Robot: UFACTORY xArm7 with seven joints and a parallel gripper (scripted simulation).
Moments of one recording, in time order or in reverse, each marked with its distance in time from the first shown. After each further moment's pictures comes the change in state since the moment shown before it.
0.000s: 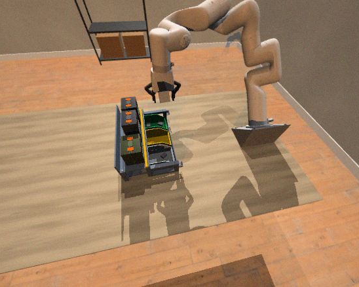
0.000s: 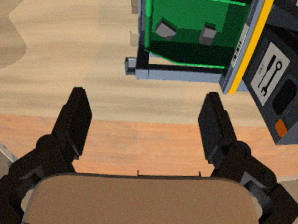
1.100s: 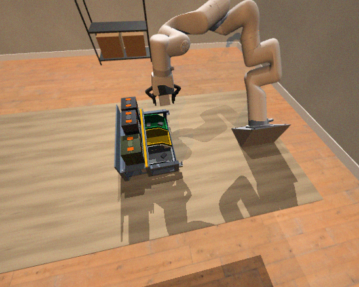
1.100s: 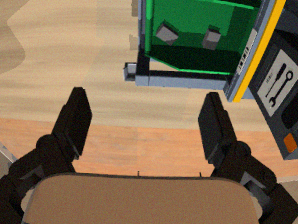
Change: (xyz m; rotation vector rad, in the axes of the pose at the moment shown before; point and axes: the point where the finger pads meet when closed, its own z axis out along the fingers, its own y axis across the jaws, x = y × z) arm -0.001 -0.001 0.019 0.003 -0.001 0.001
